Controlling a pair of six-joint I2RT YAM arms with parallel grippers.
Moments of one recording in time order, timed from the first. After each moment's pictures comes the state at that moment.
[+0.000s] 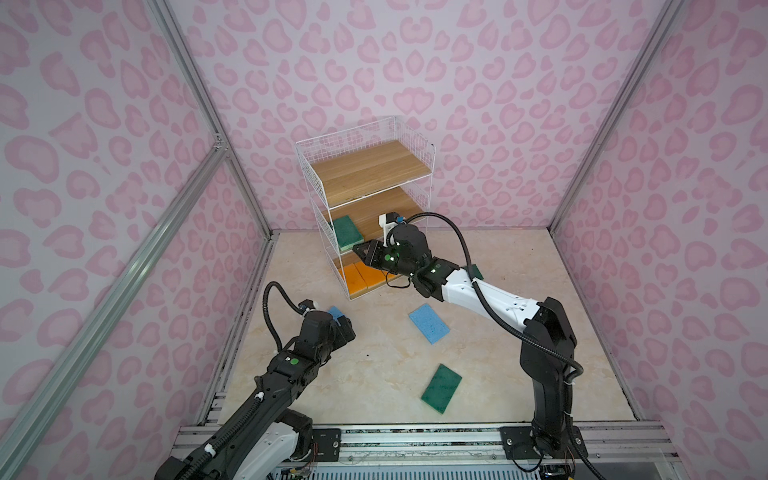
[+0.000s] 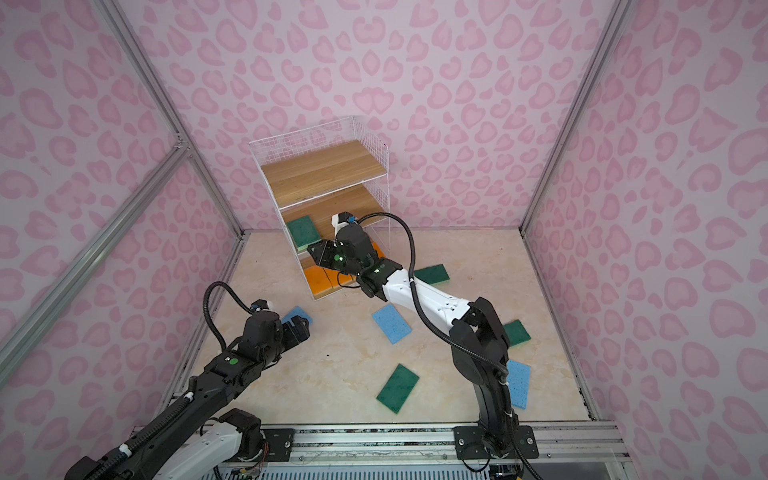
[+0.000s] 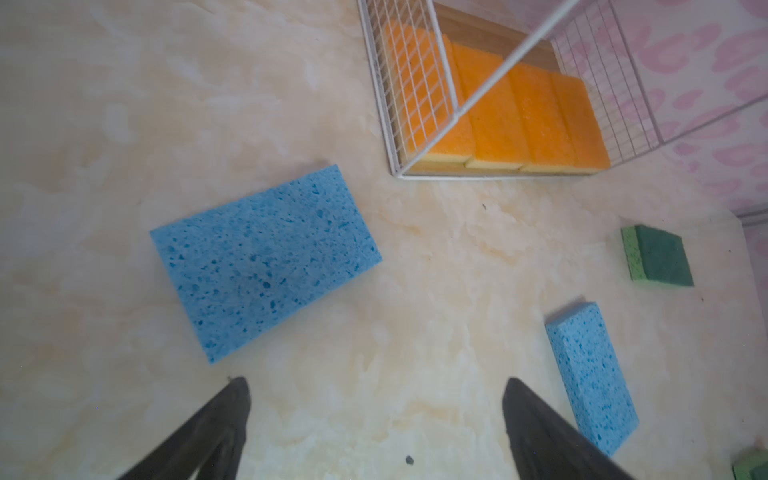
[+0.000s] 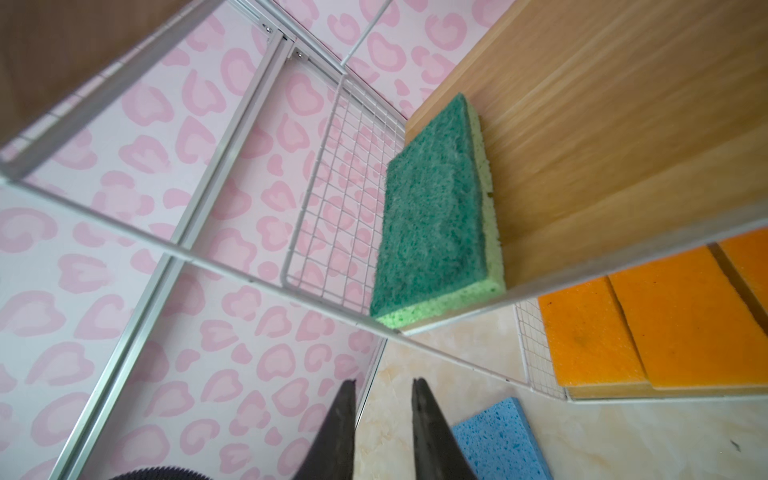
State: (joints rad) left arm -0.40 0.88 0.46 -0.34 -0.15 -0.76; right arm 0.81 1.92 1.66 0.03 -0.17 0.89
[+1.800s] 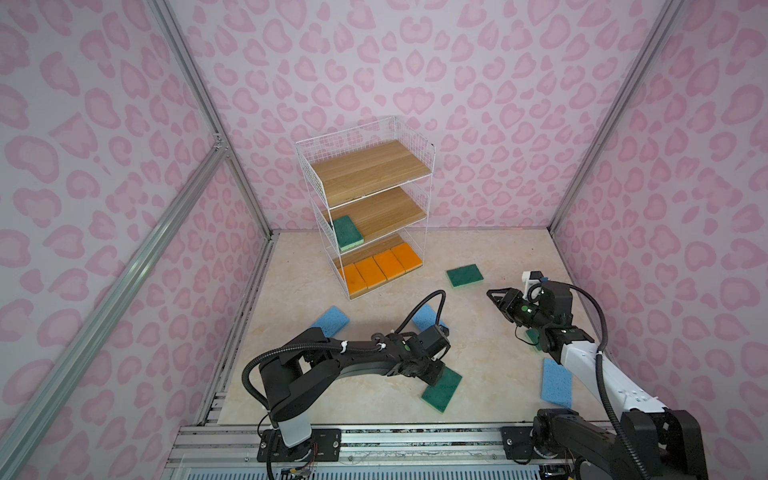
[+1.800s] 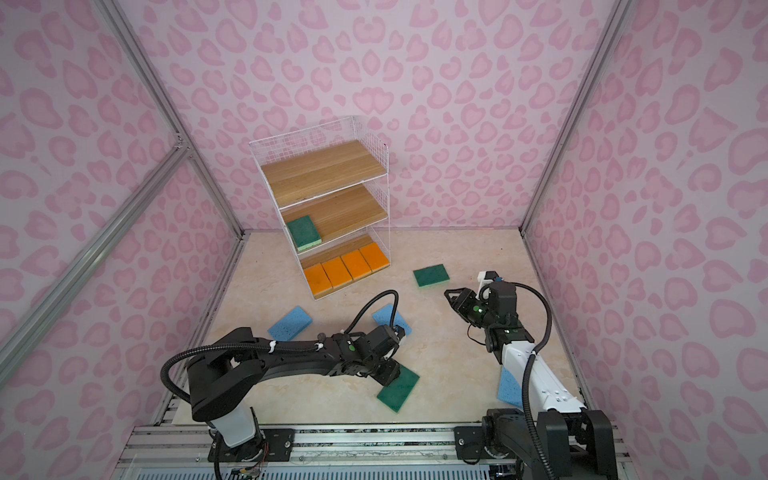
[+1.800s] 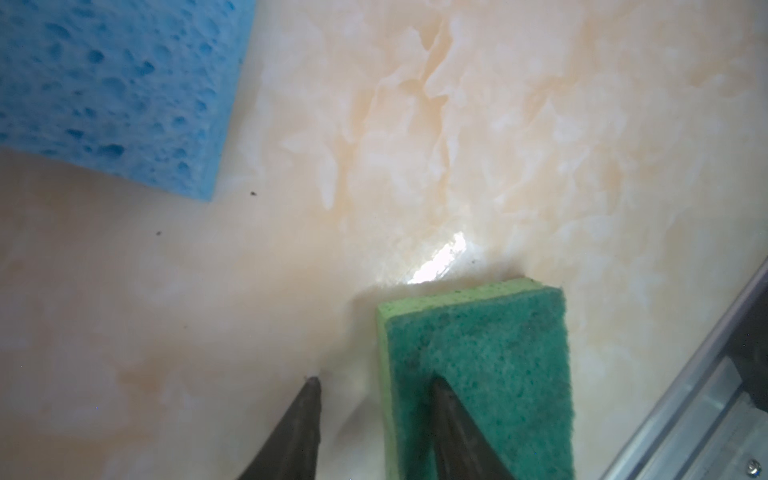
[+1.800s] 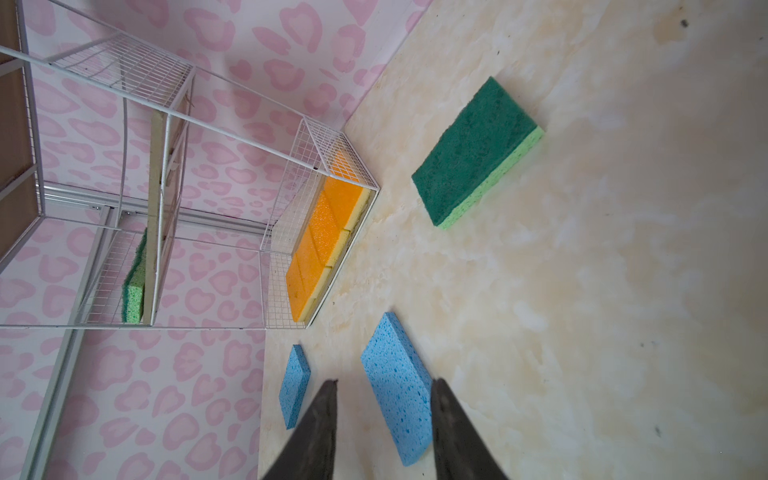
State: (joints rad) left arm -1.09 1.77 0.97 -0.30 0.07 -0.44; right arm 0.01 1.12 0.57 0.03 -0.52 0.85
